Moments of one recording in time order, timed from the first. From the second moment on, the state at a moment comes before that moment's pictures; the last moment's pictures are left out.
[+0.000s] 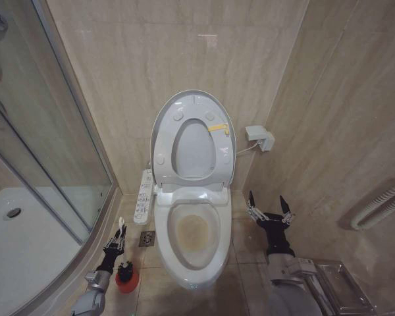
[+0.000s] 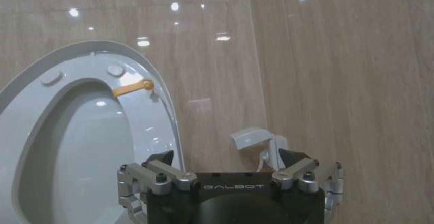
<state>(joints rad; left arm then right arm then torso) 0.95 -1.21 -0.33 -0.77 -0.54 -0.79 0.34 -1.52 1.49 0.51 2.17 0.16 0.15 0.20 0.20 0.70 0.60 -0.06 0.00</state>
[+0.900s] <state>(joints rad) 0.96 -1.21 -0.33 -0.78 -0.52 -0.77 0.28 -1.52 1.49 0.51 2.17 0.16 0.15 0.20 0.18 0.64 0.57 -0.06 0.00</state>
